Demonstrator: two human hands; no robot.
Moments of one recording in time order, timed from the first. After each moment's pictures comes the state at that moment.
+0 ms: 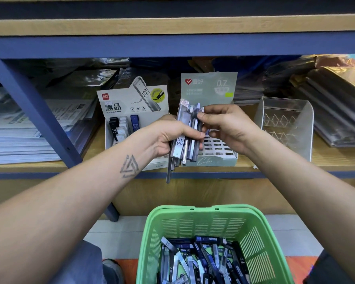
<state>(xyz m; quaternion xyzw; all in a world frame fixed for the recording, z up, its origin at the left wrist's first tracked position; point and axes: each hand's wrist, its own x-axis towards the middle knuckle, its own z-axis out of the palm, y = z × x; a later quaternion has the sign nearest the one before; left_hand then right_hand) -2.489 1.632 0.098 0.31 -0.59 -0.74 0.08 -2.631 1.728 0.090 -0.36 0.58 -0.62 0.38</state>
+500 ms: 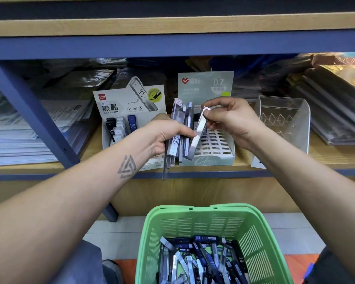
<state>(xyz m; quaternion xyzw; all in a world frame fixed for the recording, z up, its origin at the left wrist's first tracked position) -2.496 1.623 0.092 0.36 -0.59 -0.71 0.09 -2.648 1.735 0.093 -0.39 0.61 -0.62 0.29</state>
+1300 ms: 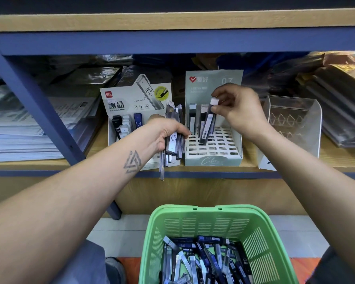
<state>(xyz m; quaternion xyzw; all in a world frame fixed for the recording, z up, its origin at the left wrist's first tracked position) -2.490 1.607 0.088 0.45 -0.58 -0.67 0.11 -2.658 1.722 0.098 -0.50 0.72 -0.48 0.03</state>
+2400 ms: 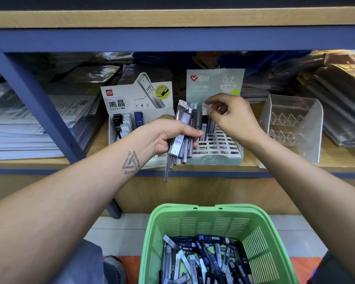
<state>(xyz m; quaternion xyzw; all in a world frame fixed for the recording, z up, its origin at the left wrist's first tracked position) -2.487 1.615 0.090 0.37 -0.59 -0.72 0.04 -2.644 1.717 0.083 -0.53 0.74 -0.42 -0.02</state>
